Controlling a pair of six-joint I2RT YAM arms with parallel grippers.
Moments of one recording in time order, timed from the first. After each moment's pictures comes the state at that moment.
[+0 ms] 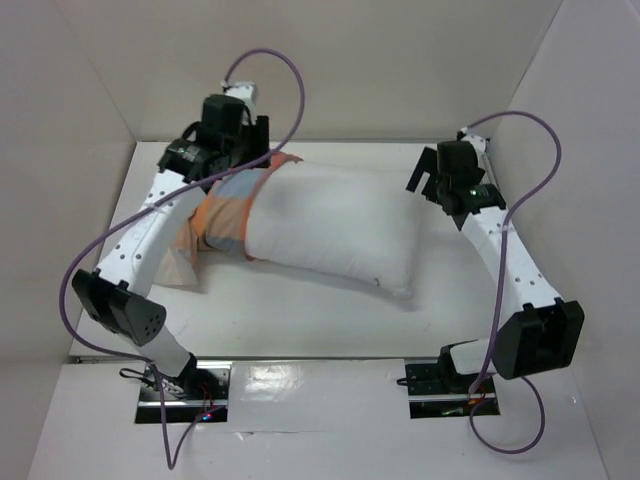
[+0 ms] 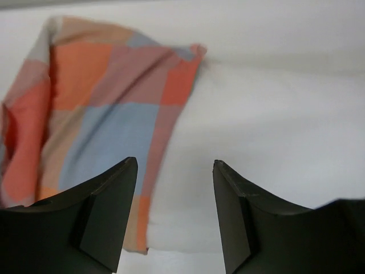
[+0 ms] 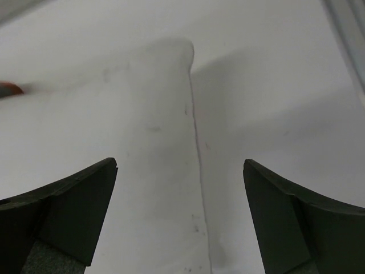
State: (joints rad) left arm -0.37 1.61 1.88 -0.79 -0.14 -0.25; right arm 0.17 1.37 1.32 -0.57 0.32 0.46
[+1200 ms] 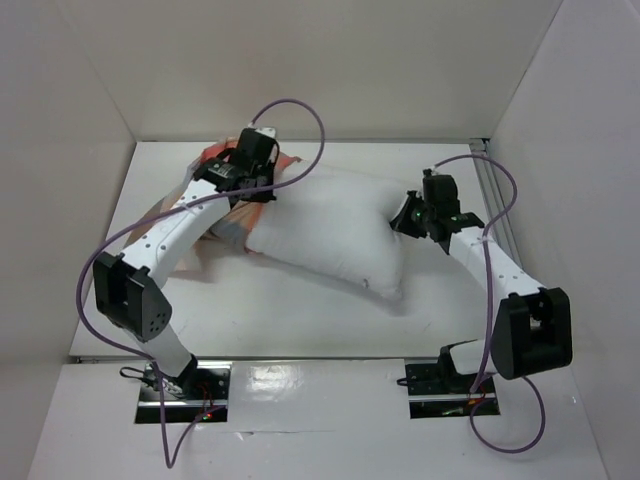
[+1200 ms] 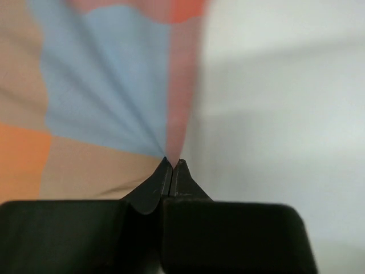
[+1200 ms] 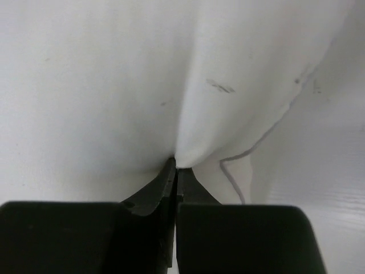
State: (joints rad) left arm -0.45 1.66 1.61 -0.79 -0.27 -0.32; right arm 0.17 1.34 0.93 -0.33 -0.16 0.54
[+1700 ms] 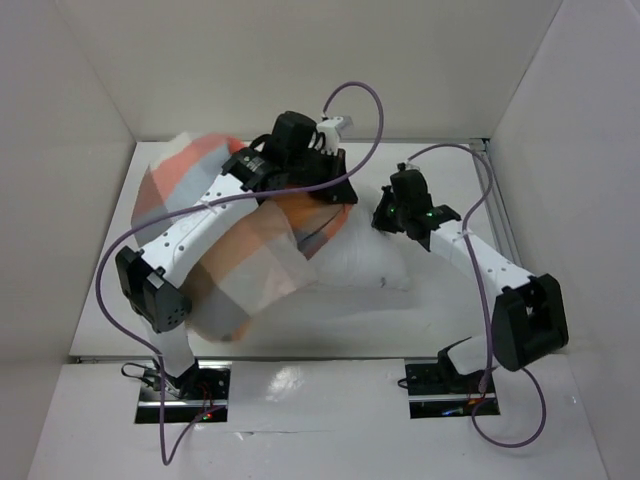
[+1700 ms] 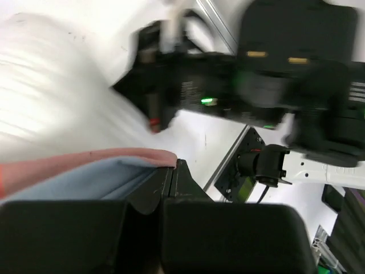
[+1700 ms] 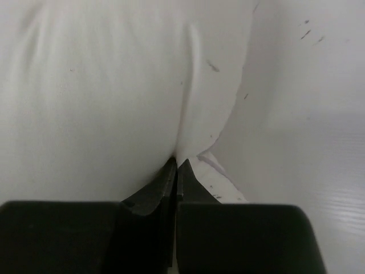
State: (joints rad) left arm -0.68 1.80 1.94 -0.71 0.44 -0.40; right arm 0.38 1.45 1.04 -0.31 -0.01 0.62
